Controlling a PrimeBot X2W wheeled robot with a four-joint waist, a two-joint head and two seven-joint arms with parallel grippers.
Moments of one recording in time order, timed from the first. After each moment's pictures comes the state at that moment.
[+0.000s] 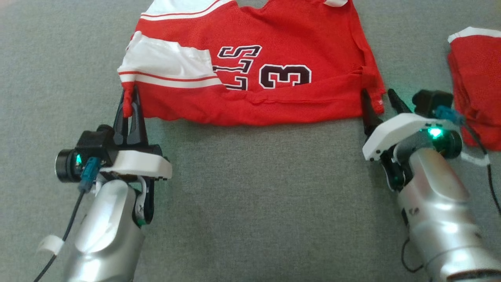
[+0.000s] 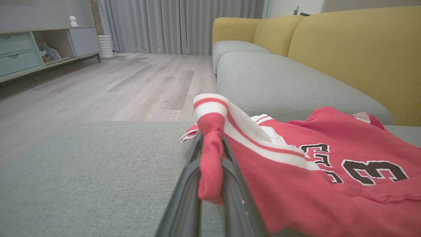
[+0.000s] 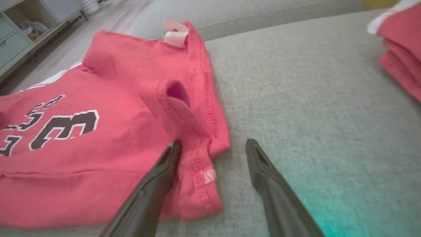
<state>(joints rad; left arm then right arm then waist) -0.47 0.14 -0.27 0.47 -0.33 0.12 -0.24 -0.65 -0.05 0.06 0.92 0.23 0.12 -0.08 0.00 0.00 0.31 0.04</state>
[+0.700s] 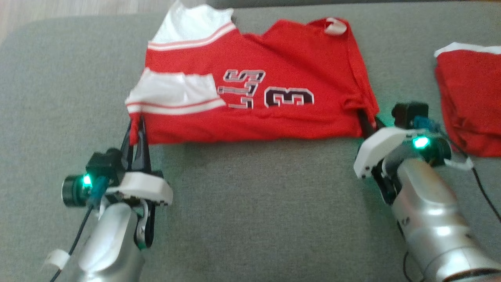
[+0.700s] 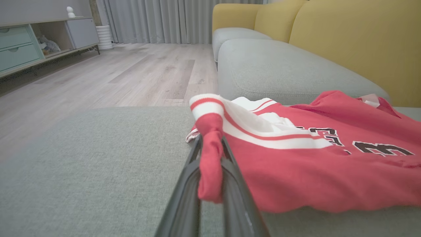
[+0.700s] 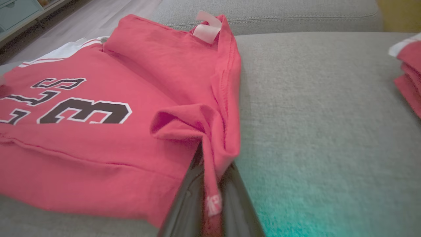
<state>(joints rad) -0.40 0.14 -0.29 0.52 -0.33 0.12 -0.23 -0.69 -0.06 0.16 1.08 0.17 0.12 -0.12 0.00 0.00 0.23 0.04</state>
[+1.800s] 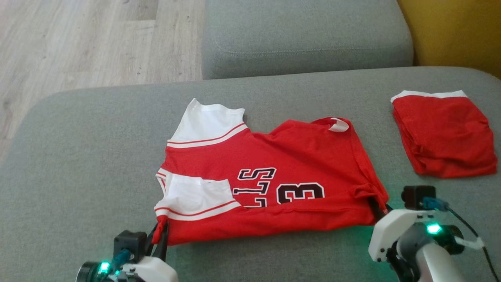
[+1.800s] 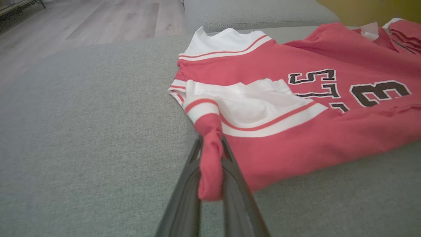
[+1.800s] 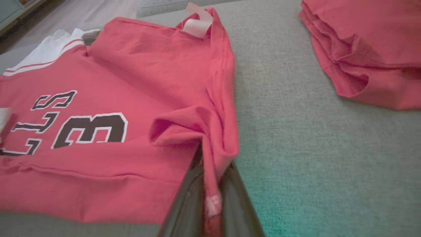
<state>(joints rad) 0.01 0.25 -0.41 0.26 -0.35 0.13 0.10 -0.17 -0.05 0.04 0.58 0.15 0.12 0.19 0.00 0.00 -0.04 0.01</state>
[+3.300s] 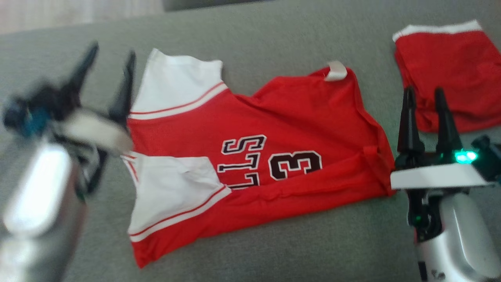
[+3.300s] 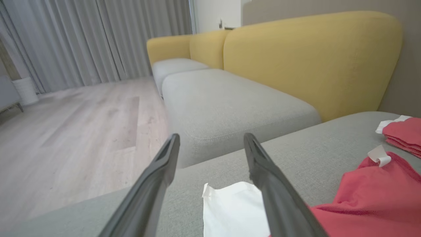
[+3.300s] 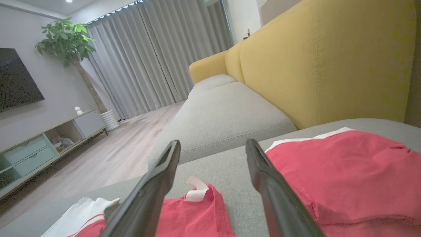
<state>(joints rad) -0.54 0.38 -0.33 0.23 -0.39 -0.04 0.02 -0.23 -0.05 0.02 0.16 0.35 0.12 -0.22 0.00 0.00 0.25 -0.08</state>
